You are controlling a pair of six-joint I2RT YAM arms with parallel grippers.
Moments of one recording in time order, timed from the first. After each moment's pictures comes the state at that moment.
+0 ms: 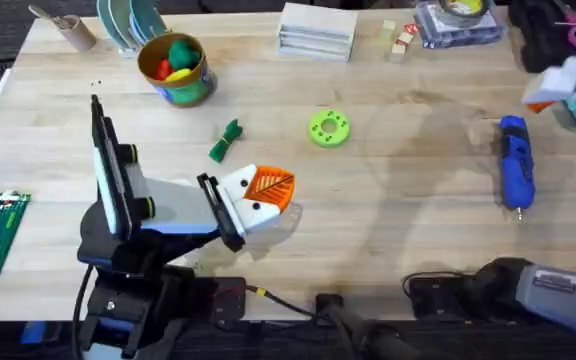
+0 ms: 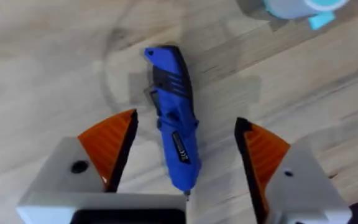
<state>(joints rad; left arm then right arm) -0.14 0.01 0.01 -0.08 0.95 -0.01 -0.45 1.41 1.22 -1.00 0.11 -0.06</state>
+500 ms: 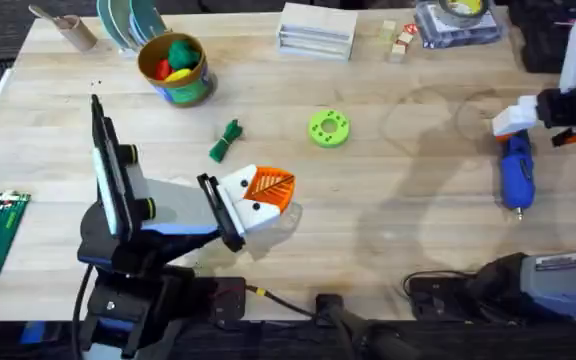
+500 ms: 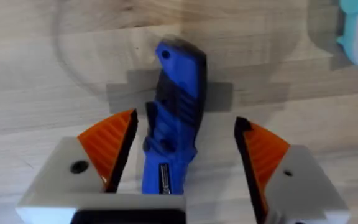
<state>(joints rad) -0.14 0.01 0.01 -0.08 0.95 0.00 -0.50 1.69 1.21 -0.95 0.04 -0.40</state>
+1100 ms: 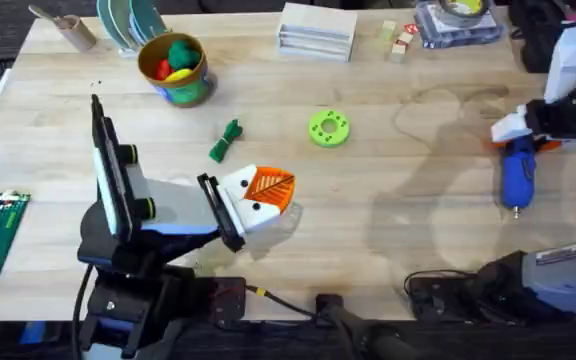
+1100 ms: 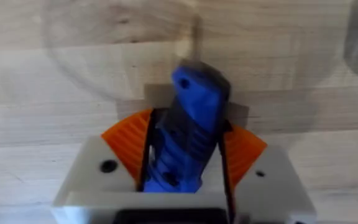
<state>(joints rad) -0.14 0.01 0.01 -0.08 0.95 0.00 -0.53 1.82 1.22 -0.89 -0.04 -0.46</state>
